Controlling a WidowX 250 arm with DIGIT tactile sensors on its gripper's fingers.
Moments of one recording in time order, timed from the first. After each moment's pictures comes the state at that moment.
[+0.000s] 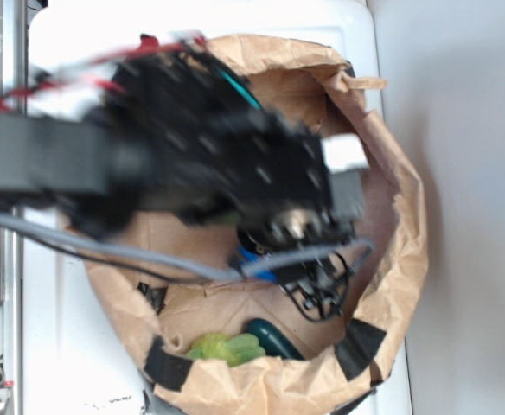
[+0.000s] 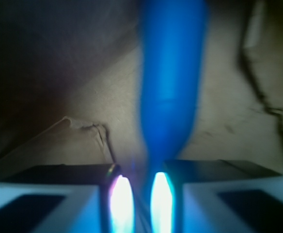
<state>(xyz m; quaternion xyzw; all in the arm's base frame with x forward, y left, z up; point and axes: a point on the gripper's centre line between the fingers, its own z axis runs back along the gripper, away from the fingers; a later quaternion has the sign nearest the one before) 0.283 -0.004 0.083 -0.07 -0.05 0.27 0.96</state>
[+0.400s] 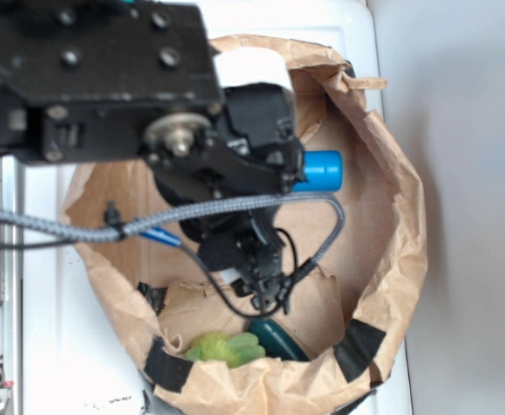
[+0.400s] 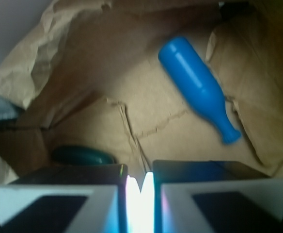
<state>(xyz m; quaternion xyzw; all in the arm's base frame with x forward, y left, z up) 0.254 -0.003 0.138 -0.11 -0.06 0.24 0.96</state>
